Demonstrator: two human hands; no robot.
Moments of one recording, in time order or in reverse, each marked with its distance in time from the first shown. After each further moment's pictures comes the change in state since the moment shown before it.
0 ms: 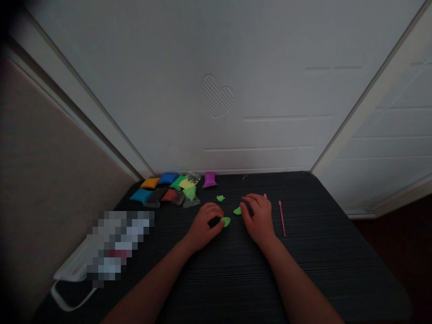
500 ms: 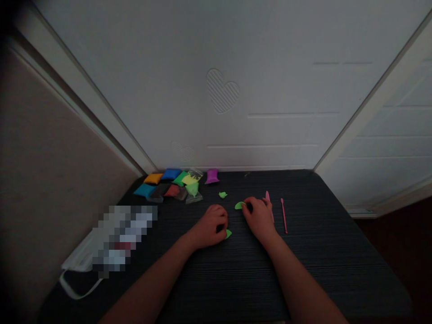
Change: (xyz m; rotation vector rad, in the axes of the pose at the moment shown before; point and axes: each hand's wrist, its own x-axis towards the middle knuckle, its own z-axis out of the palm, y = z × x) left_hand -0.004 0.001 -0.002 0.123 -0.344 0.075; right_hand -0.001 0.003 0.008 0.005 -0.250 0.180
